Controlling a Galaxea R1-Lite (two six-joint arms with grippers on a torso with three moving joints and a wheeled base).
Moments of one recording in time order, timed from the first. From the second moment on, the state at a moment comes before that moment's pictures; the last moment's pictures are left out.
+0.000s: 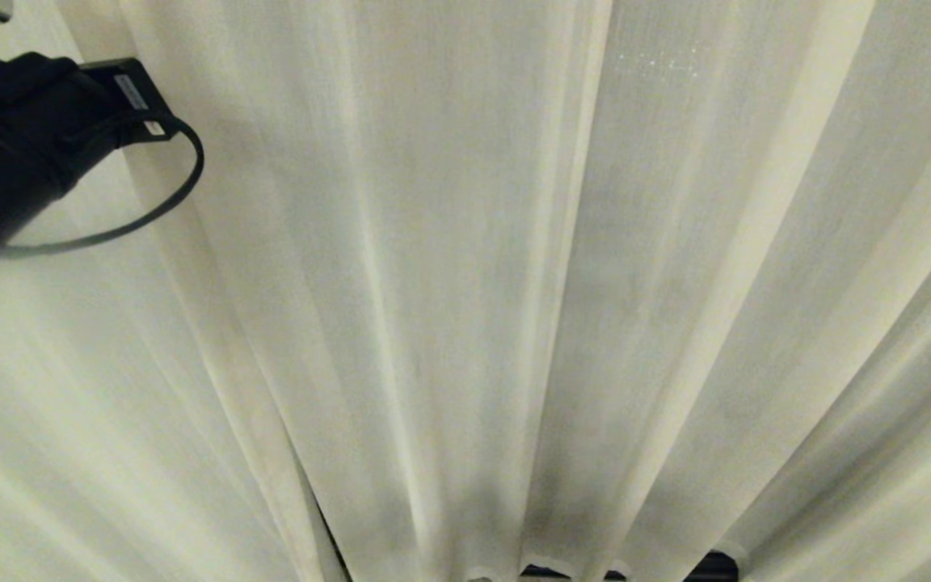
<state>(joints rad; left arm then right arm) -0.14 1.50 -1.04 -0.76 0.09 -0.06 0.00 0.00 0.00 0.01 0.06 -0.10</state>
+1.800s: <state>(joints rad) -0.14 1.43 -0.97 -0.76 0.10 -0.06 0.00 0.00 0.00 0.01 0.06 -0.10</state>
